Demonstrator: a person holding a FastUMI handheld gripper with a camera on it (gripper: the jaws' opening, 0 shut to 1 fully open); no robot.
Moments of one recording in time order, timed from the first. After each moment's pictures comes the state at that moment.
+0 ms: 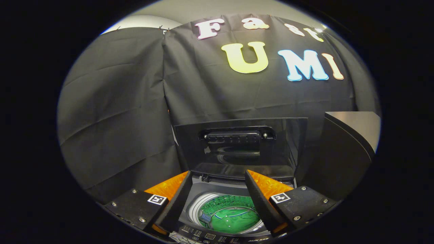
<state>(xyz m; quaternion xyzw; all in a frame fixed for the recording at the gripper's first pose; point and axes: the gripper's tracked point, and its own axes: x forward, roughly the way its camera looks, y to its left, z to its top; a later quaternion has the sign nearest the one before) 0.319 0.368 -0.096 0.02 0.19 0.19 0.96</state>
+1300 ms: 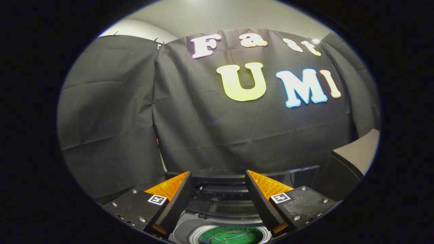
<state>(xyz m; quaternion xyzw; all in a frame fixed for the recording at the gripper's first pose) 0.434 0.398 -0.014 0.03 0.08 0.14 0.99</state>
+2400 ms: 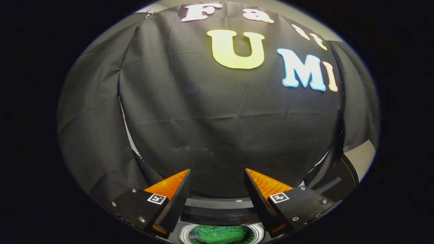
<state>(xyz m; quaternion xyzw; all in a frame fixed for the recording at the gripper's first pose) 0.508 0.412 -0.077 -0.03 0.23 0.05 0.97</state>
